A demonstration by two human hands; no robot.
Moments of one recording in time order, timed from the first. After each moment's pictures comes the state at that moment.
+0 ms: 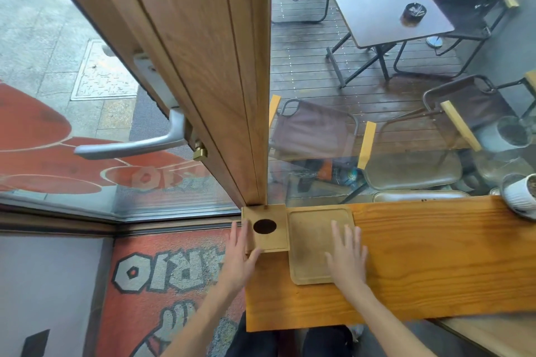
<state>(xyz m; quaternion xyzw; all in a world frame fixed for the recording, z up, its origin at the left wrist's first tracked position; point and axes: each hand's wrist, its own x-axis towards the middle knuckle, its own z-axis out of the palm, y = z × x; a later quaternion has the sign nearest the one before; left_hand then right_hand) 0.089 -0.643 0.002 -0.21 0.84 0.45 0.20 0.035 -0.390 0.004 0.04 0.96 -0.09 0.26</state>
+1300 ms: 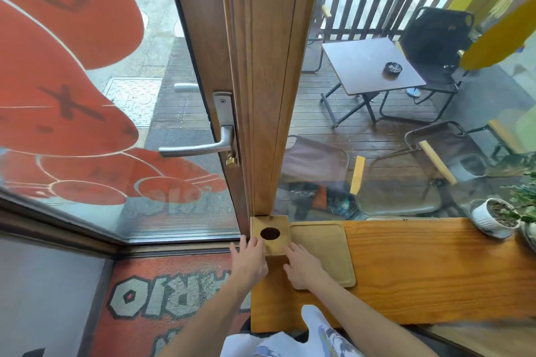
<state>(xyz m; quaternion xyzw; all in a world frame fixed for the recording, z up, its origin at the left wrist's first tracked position) 0.088 -0.634 0.065 -0.09 0.94 0.14 0.31 0.055 -0.480 0.068 -0.14 0.91 -0.08 0.37</state>
